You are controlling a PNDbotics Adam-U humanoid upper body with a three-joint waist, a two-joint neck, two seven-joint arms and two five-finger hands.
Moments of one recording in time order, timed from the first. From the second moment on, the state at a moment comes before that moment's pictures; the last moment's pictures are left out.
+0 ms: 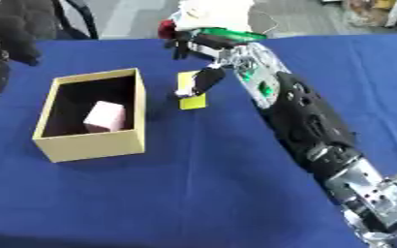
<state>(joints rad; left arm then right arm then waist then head) -0.49 0.21 -0.11 -1.86 -0.12 -0.15 -0.29 -0.94 -0.36 0.25 -0.99 0.65 -0.27 0.47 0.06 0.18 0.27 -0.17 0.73</state>
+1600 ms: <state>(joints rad) -0.48 0.21 -0.11 -1.85 -0.12 -0.15 -0.29 -0.93 -0.37 0.21 -0.85 0.80 -0.28 0.36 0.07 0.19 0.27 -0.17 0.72</state>
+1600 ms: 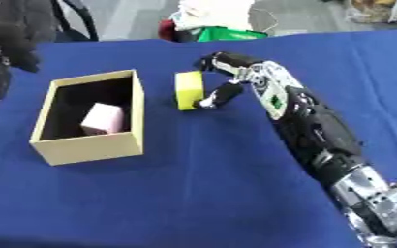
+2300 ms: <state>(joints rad) -0.48 0.21 -0.11 -1.85 -0.12 -0.15 -0.29 -0.93 -0.36 0.21 -0.85 0.81 -0.29 0.33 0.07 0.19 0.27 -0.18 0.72</state>
